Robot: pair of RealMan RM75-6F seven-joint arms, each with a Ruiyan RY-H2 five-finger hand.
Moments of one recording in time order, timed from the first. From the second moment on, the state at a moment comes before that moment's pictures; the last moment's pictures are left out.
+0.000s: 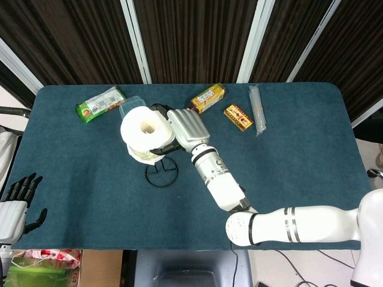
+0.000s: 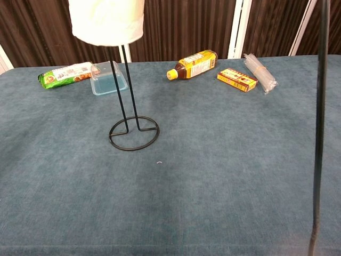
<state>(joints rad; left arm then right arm) -0.11 -1.12 -0.04 -1.58 1.50 1.46 0.04 1.33 -1.29 0.51 -1.88 -0.27 1.10 -0.50</state>
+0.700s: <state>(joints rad) -0.11 -1.12 -0.03 -1.58 1.51 1.47 0.03 1.34 -1.22 0.46 -1.92 -0.13 1.02 -0.58</state>
